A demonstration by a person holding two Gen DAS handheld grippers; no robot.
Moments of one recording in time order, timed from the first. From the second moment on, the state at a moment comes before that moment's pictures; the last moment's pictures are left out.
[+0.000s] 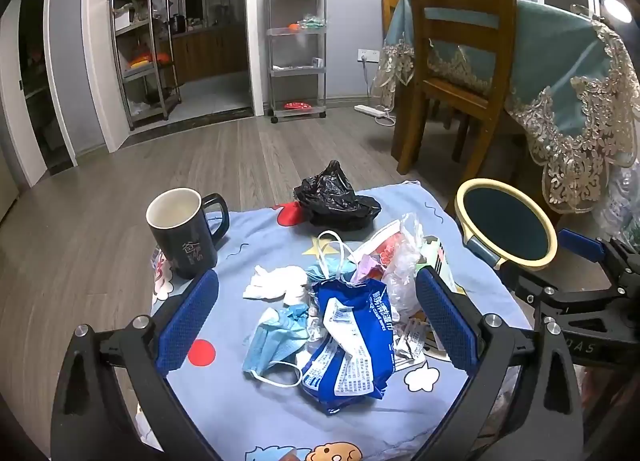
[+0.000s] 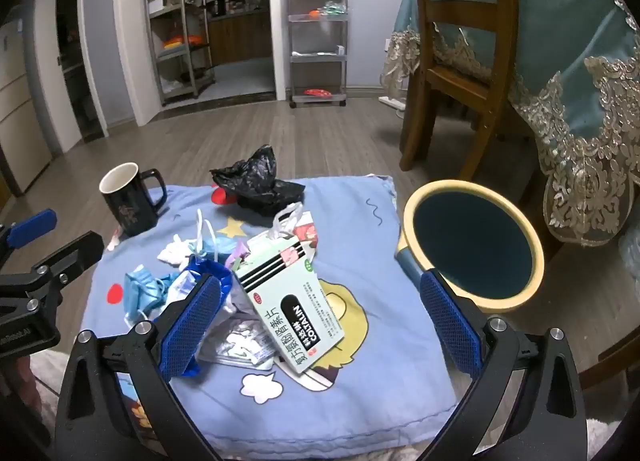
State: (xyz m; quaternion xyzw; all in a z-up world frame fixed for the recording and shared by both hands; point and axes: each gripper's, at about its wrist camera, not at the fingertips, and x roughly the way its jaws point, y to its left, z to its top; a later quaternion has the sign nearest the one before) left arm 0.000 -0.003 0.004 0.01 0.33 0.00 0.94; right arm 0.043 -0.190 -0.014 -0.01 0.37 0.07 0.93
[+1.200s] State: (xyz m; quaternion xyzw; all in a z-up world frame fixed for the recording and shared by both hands) left arm 0.000 -0.002 0.003 0.01 0.34 0.00 0.94; right arm 0.044 -0.189 -0.016 -0.02 0.37 0.07 0.93
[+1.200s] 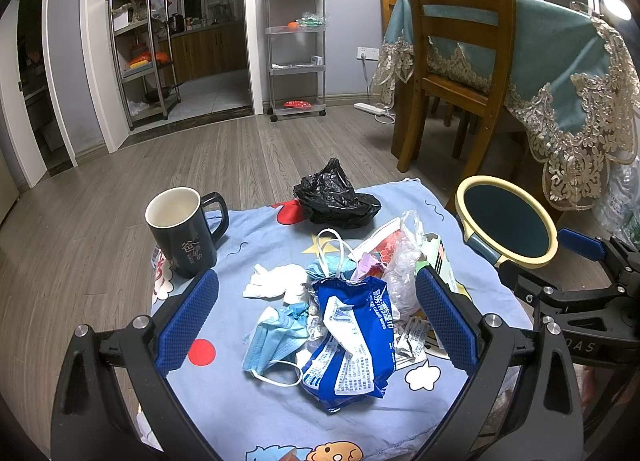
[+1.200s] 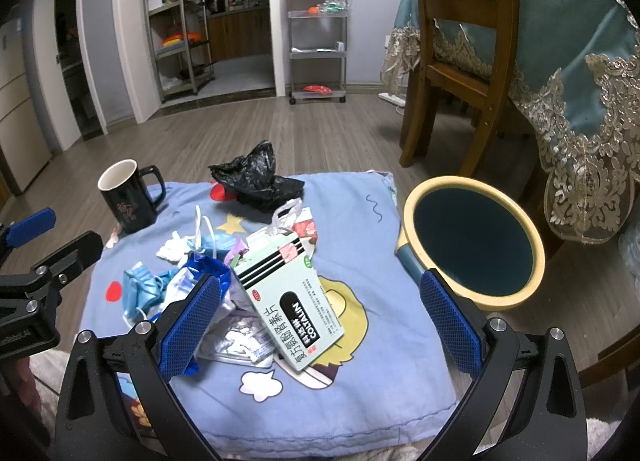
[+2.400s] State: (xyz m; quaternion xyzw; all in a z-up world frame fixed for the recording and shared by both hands) left arm 0.007 0.010 -0.010 -0.01 0.35 0.01 0.94; right arm 0.052 -0.172 -0.053 -0.04 0.42 0.07 0.90
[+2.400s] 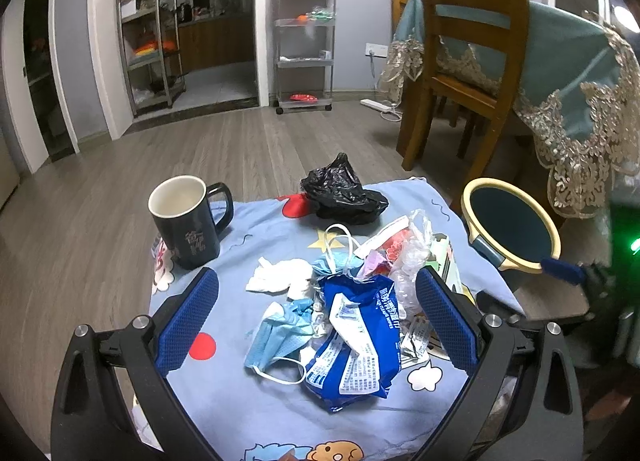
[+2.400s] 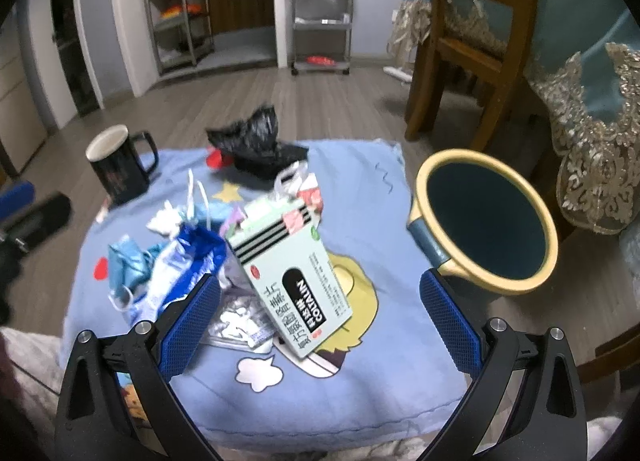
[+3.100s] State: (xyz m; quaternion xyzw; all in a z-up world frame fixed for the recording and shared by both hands) left arm 0.025 0.015 -0.059 0.02 0.44 0.03 0.90; right arm 0.085 -0.151 -0.108 -0.07 0.47 0.08 0.88
